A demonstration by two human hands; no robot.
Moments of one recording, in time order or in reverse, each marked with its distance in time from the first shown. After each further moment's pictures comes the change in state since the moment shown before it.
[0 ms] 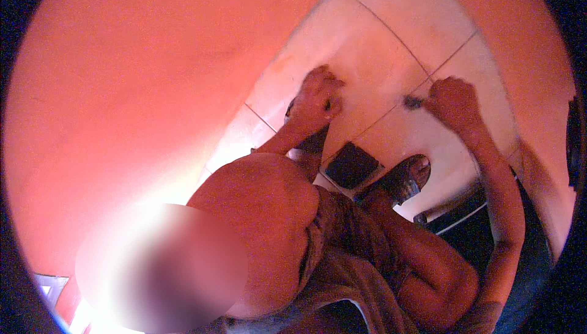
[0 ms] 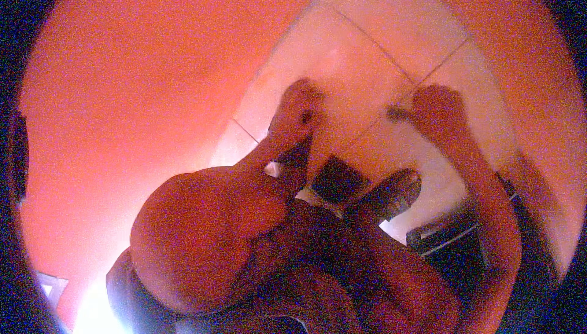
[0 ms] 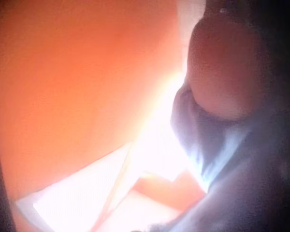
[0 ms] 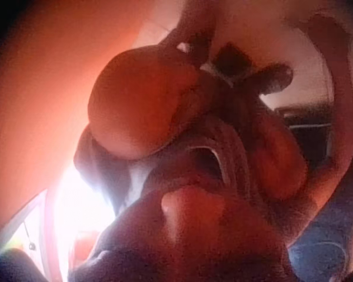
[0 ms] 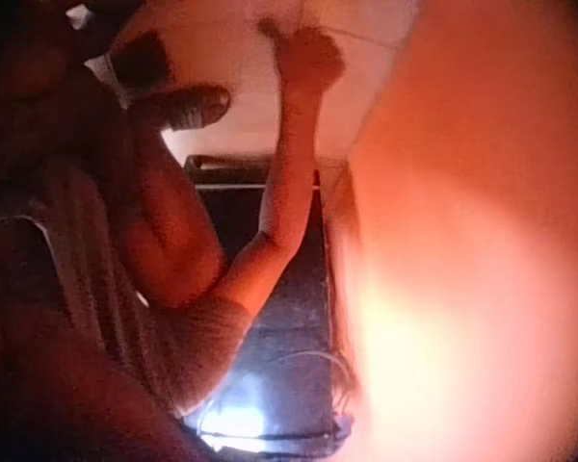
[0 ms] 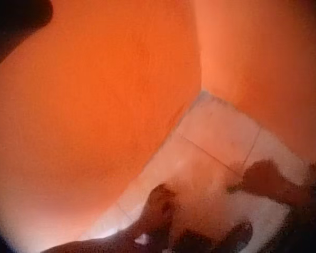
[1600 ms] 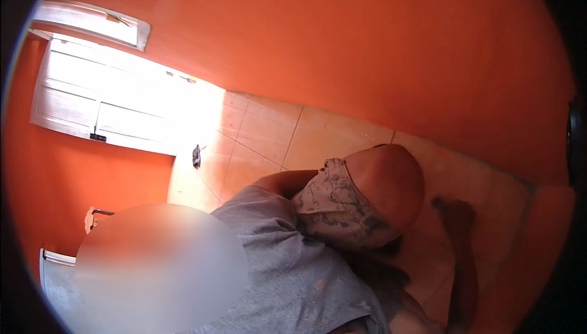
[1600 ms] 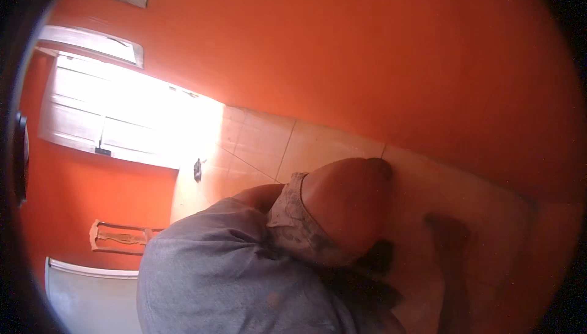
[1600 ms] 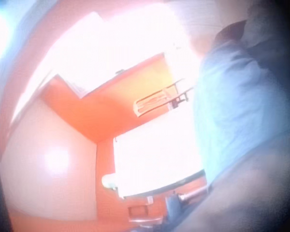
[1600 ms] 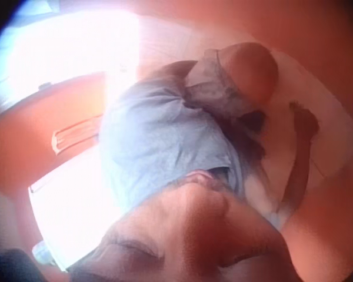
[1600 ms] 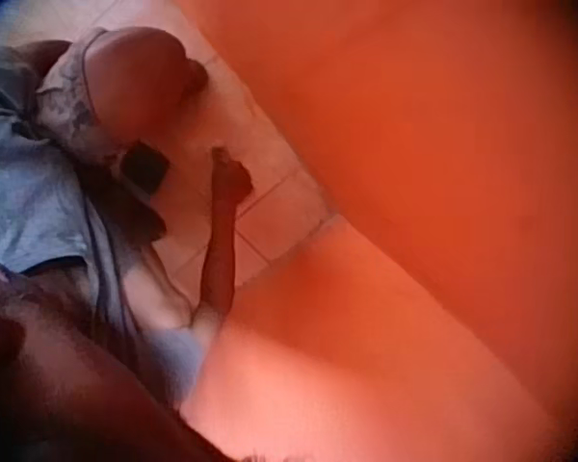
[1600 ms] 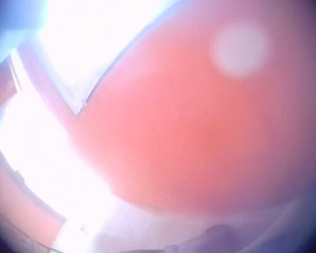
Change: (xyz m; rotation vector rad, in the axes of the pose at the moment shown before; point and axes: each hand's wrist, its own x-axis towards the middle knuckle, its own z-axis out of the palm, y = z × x) left_hand -0.247 0.025 0.021 -0.148 0.294 -0.630; right_hand 0.044 -0.101 0.021 -0.270 0.184 -0.646
